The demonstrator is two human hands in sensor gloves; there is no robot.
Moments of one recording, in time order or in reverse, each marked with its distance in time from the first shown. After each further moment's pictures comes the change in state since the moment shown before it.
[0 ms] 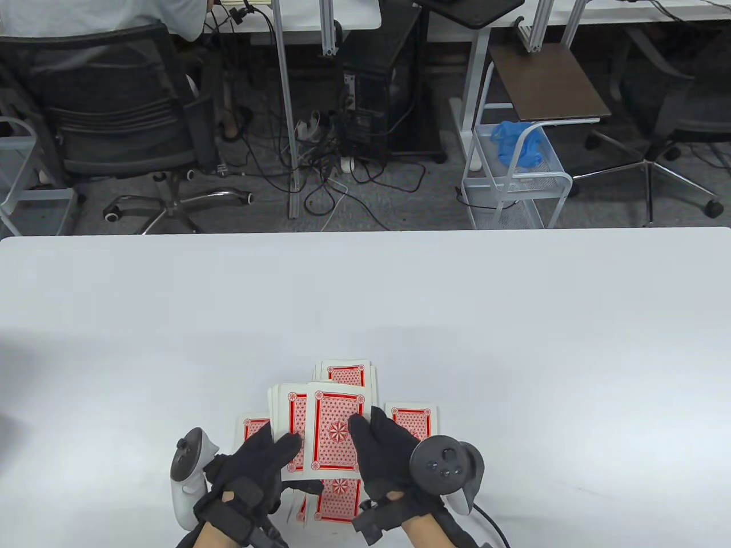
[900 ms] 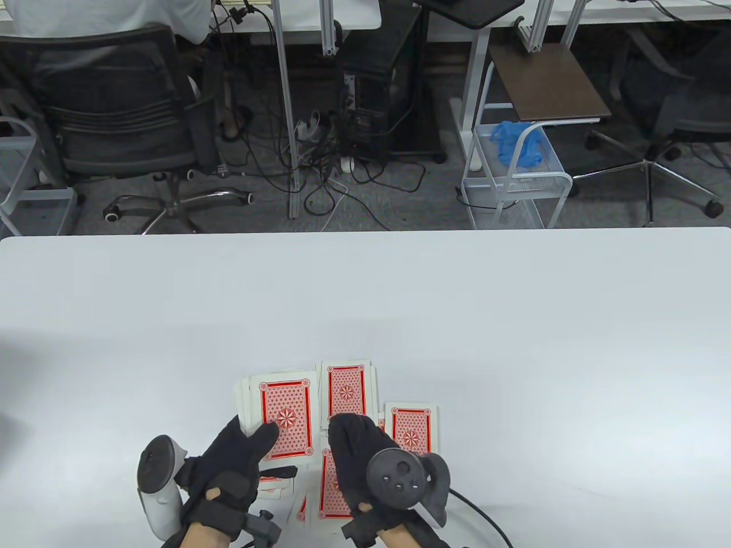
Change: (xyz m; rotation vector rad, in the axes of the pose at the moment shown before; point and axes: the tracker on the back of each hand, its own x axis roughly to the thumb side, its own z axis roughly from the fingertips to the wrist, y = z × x) left_hand 0.011 0.013 0.009 0.173 -0.016 -0.096; right_hand 0.030 0.030 0.006 0.027 -0.046 0.240
